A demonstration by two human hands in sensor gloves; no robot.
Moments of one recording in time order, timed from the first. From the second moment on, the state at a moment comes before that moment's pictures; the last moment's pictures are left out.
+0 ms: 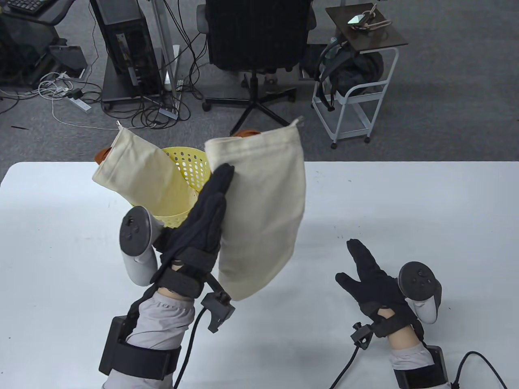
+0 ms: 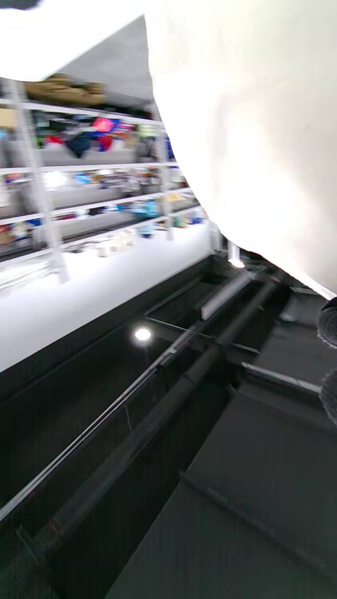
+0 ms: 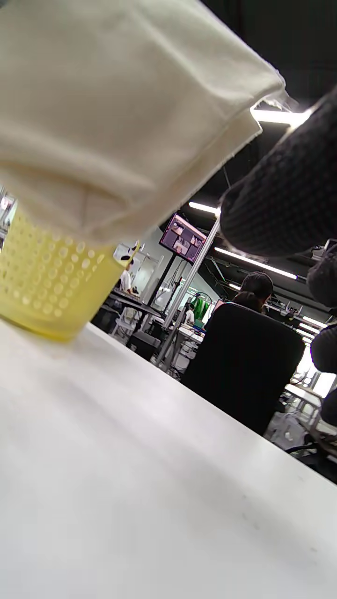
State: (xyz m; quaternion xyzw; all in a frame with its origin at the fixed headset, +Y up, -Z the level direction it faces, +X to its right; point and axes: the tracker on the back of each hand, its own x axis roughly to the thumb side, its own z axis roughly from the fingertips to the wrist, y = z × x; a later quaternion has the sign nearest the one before) left_hand -0.143 -0.520 -0.297 -0.06 -0.29 0.71 0.63; right_hand 0.236 -0.701 -0.298 0.13 0.02 0.81 0.57
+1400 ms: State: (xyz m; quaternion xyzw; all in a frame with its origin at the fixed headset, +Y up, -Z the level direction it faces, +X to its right) left_hand -0.032 -0.676 -0.339 -0.31 -0.13 0.59 0.74; right_hand 0.235 -0.702 -0.306 0.16 0.11 0.70 0.69
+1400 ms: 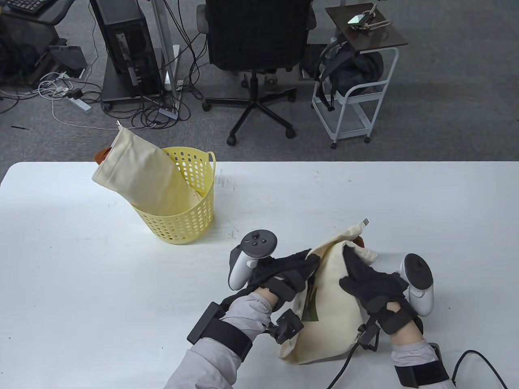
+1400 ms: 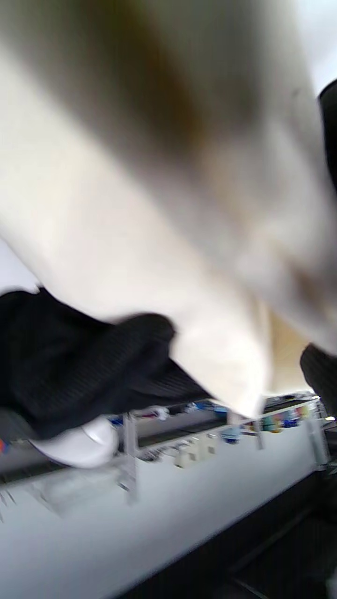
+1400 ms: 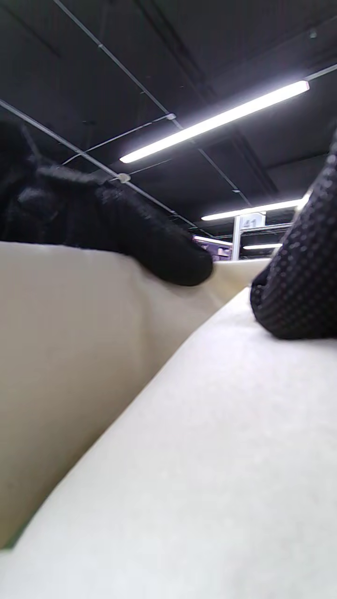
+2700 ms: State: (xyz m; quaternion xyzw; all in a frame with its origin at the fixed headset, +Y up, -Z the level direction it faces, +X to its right) left_hand -0.169 -0.754 -0.338 -0.23 0.06 0.71 0.67; right_hand 0.280 -0.720 -0.315 -0.03 0.06 0.87 0.49
